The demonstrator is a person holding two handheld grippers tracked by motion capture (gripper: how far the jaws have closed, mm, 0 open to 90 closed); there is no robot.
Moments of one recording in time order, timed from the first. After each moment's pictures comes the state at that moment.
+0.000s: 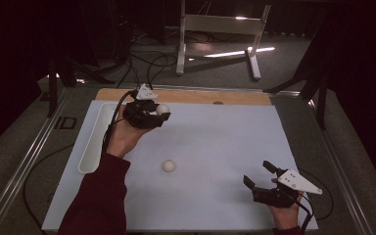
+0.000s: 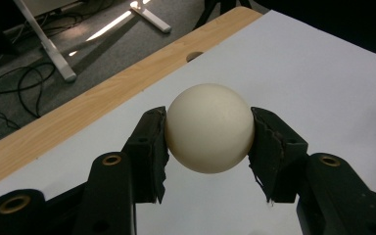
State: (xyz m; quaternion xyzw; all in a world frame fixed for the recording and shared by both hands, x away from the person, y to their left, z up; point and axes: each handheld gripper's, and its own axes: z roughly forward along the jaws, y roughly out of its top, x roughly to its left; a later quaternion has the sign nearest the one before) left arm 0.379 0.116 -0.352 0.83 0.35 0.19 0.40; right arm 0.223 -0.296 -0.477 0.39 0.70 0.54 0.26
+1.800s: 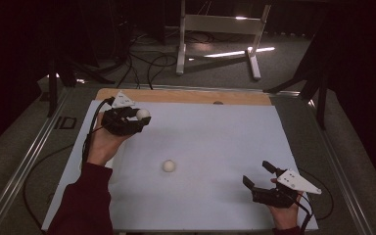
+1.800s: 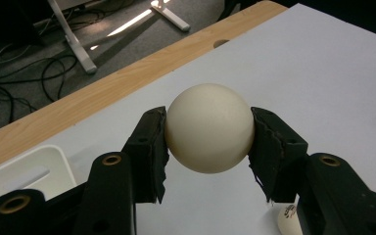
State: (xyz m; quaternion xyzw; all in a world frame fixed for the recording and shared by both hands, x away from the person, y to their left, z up) left arm 0.363 0.166 -0.366 0.81 0.38 0.21 0.40; right arm 0.223 -0.295 -0.478 0.38 0.70 0.54 0.26
